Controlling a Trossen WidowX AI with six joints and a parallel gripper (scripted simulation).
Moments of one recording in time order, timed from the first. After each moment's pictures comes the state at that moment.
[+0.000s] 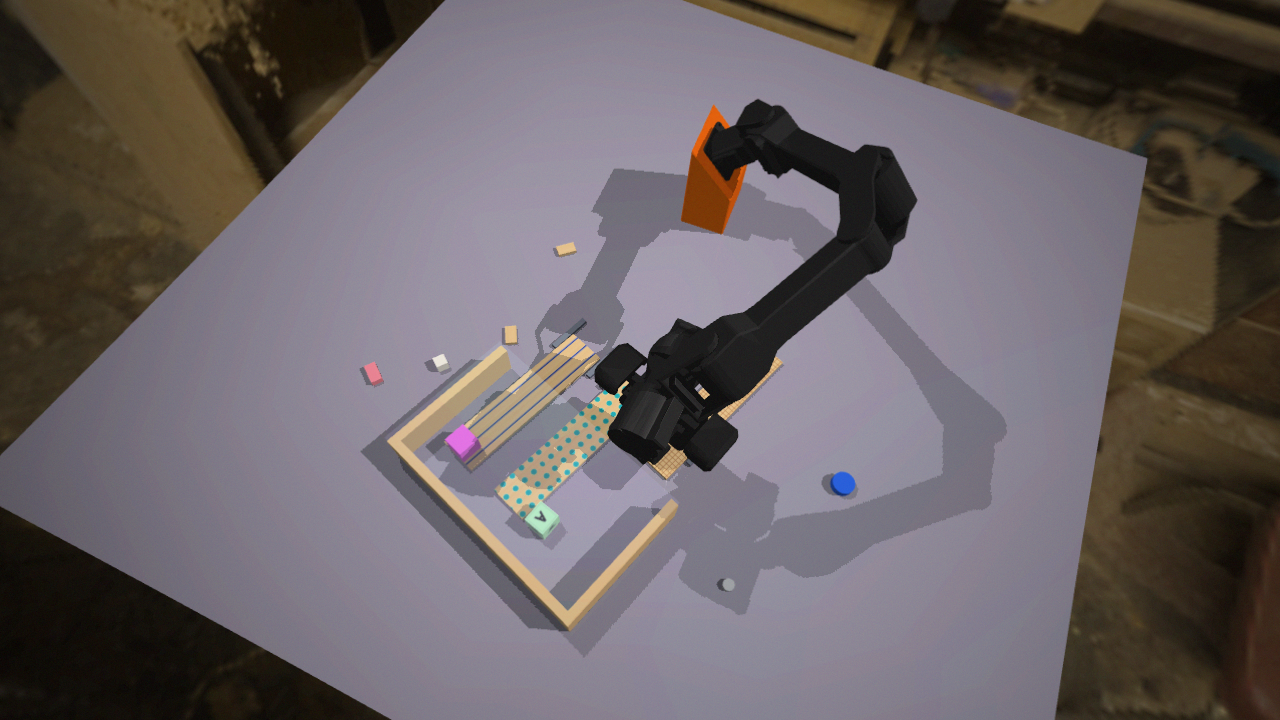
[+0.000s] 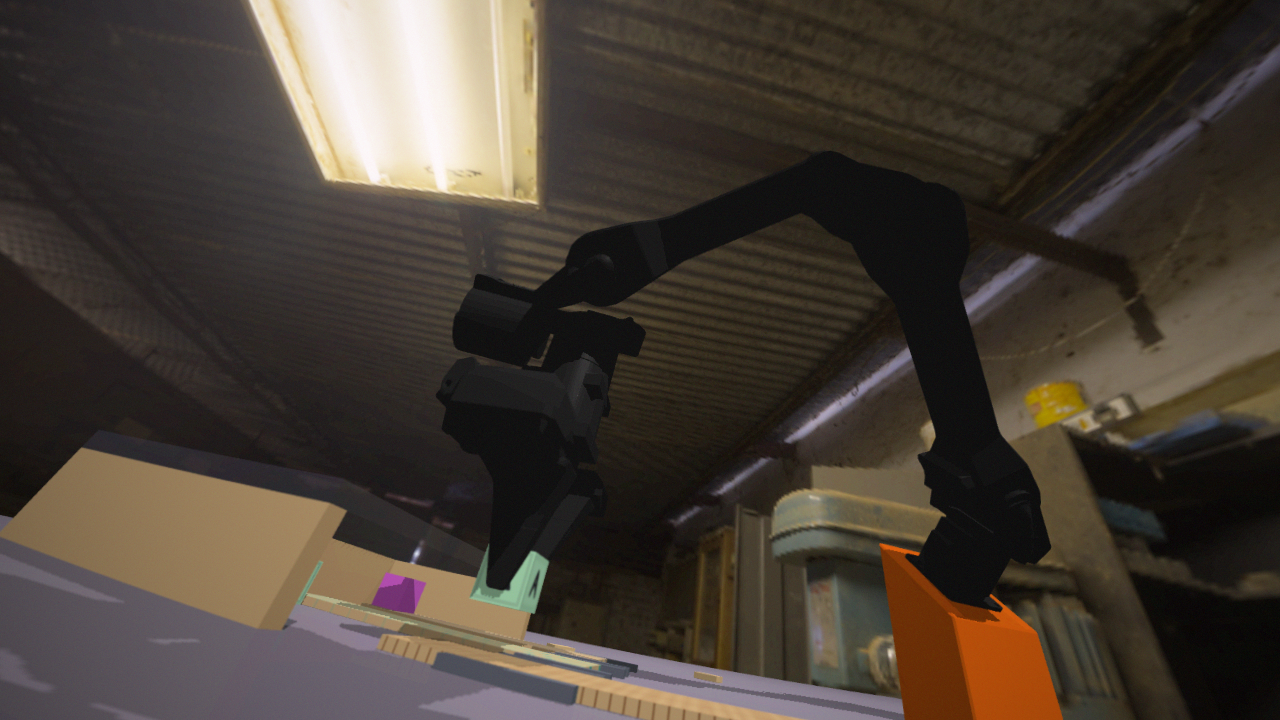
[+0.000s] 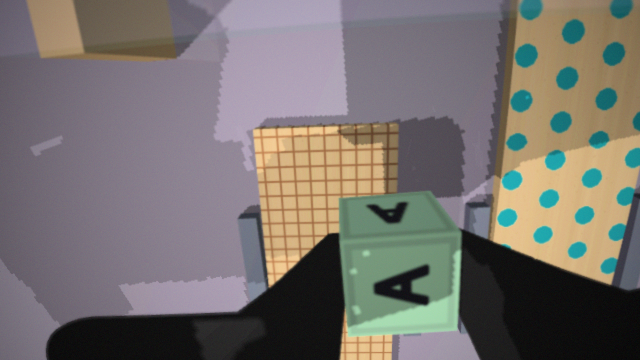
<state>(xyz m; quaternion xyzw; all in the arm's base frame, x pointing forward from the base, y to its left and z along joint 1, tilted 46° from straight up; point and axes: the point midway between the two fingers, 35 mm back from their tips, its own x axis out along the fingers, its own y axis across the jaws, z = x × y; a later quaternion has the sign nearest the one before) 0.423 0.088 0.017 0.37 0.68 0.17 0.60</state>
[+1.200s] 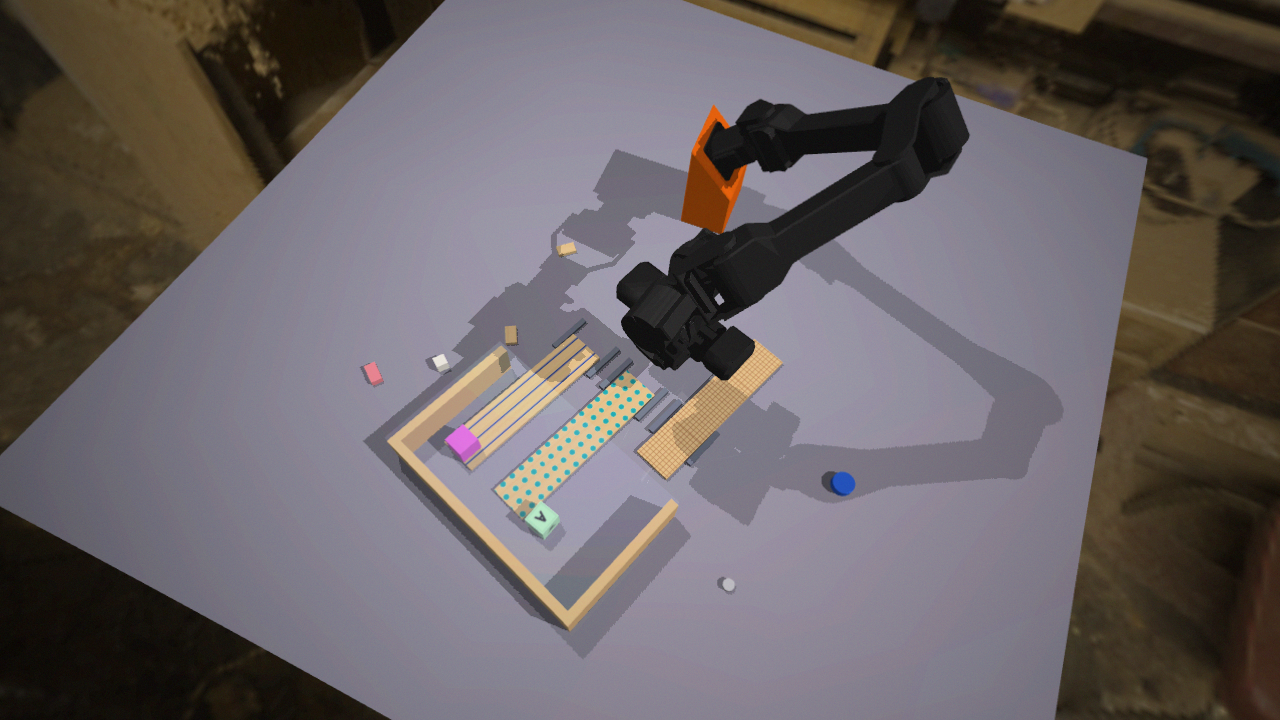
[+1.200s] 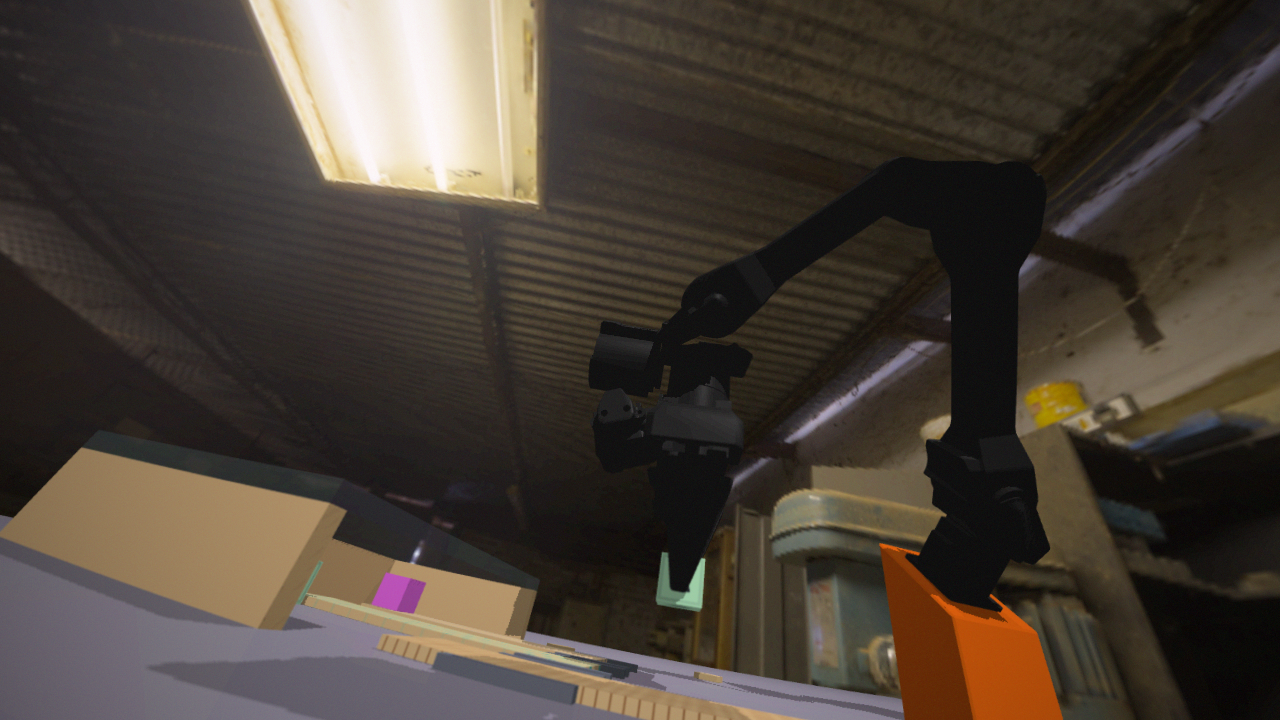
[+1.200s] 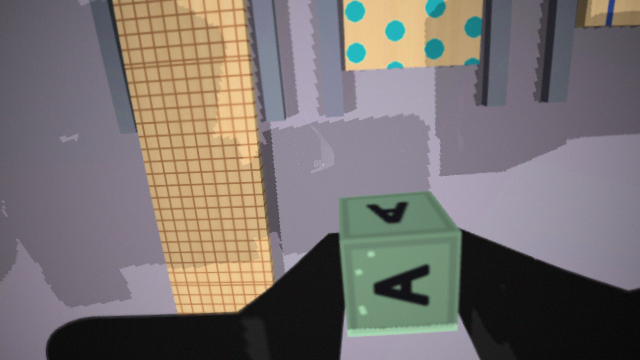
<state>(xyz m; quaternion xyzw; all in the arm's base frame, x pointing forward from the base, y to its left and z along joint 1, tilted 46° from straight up) 0.311 0.059 0.016 0.38 0.69 0.16 0.60</state>
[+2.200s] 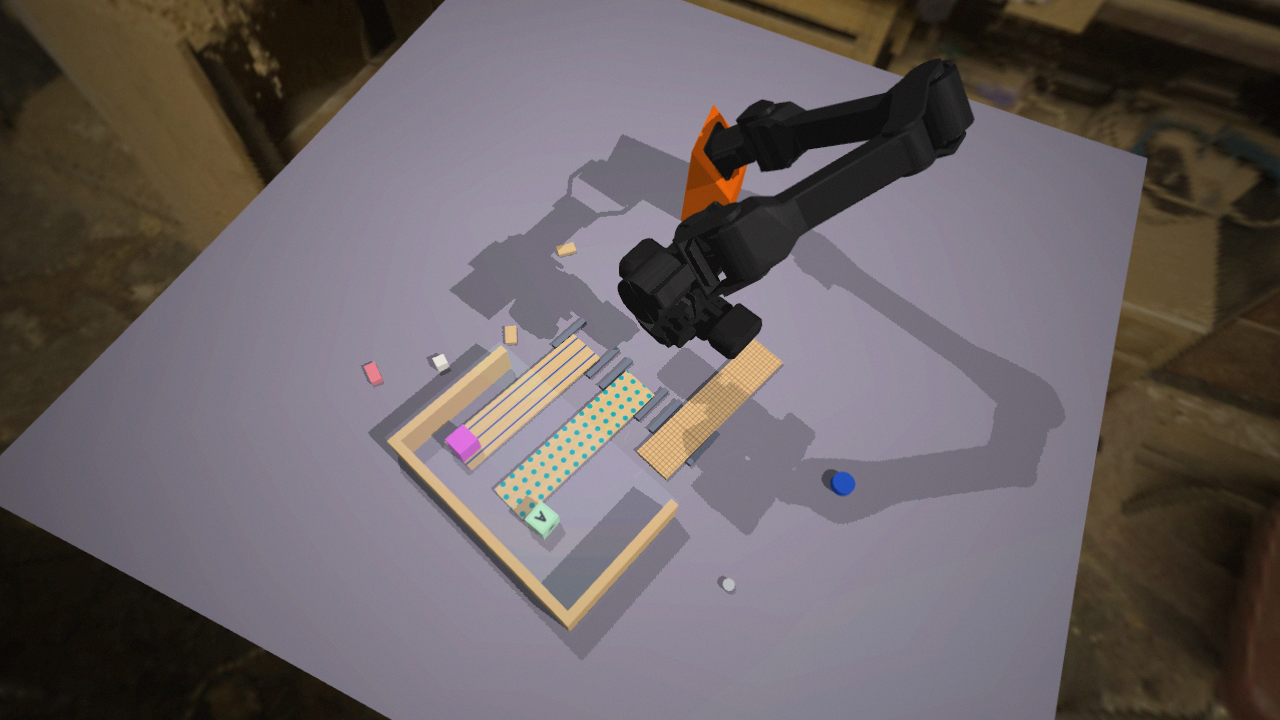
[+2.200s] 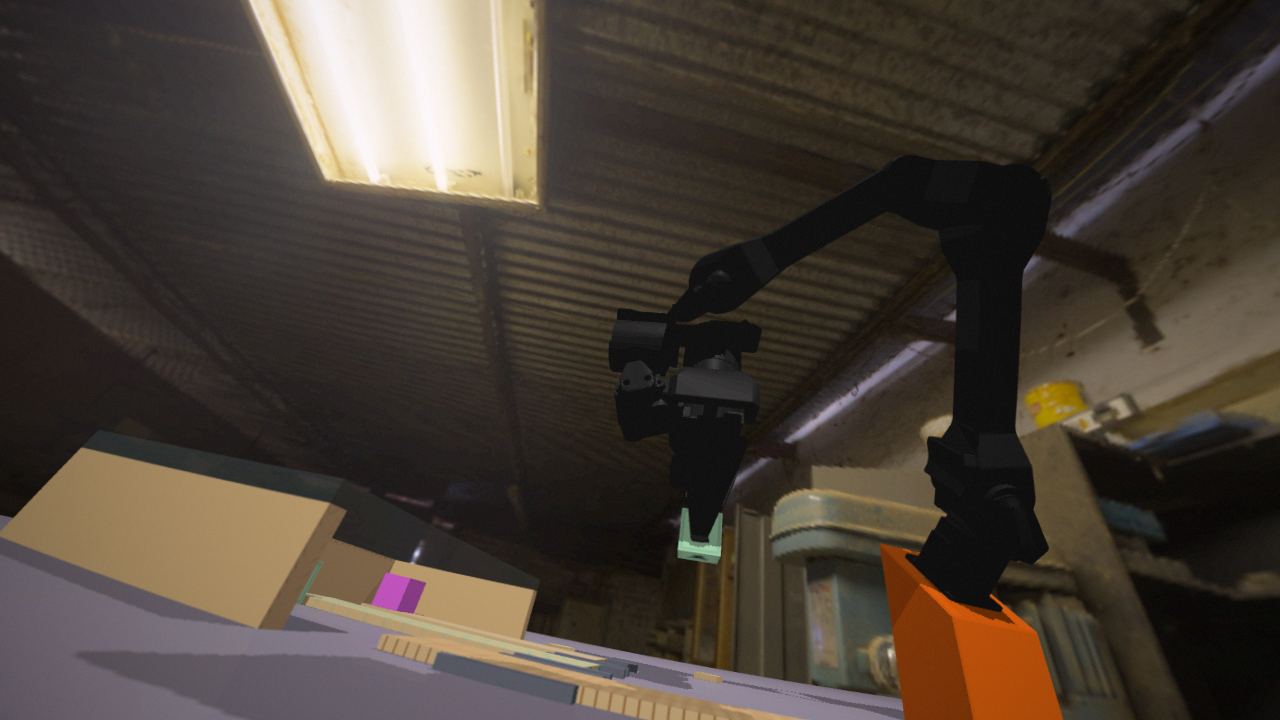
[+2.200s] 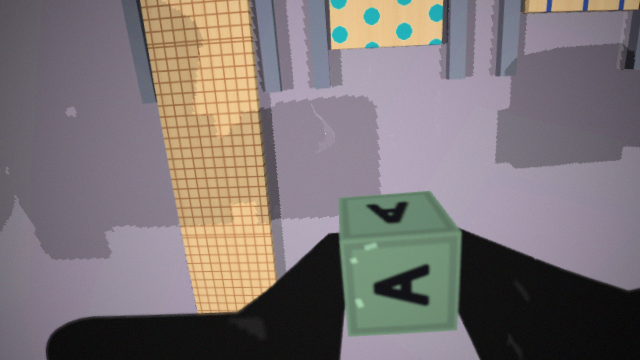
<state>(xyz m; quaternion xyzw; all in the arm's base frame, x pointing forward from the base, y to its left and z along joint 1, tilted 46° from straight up) 0.299 0.033 0.039 0.38 0.69 0.16 0.60</state>
